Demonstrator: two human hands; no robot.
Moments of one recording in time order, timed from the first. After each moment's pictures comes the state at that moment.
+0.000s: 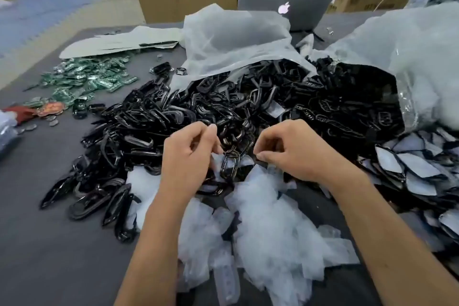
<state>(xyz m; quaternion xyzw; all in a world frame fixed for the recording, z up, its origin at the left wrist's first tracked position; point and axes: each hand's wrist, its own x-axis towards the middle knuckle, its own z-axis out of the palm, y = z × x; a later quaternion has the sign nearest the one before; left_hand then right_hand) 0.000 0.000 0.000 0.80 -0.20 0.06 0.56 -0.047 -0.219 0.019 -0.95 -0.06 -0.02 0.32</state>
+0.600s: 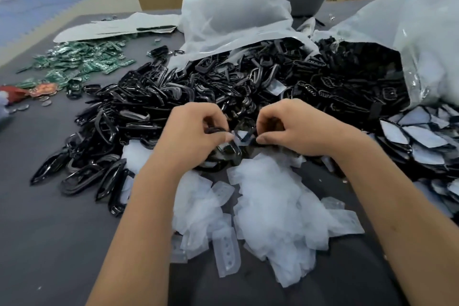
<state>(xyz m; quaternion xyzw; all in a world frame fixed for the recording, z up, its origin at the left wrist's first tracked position) 0.003 0.009 0.006 0.89 -0.24 0.01 0.38 -0.046 -0.216 0.019 -0.96 -0.08 0.03 0.26</state>
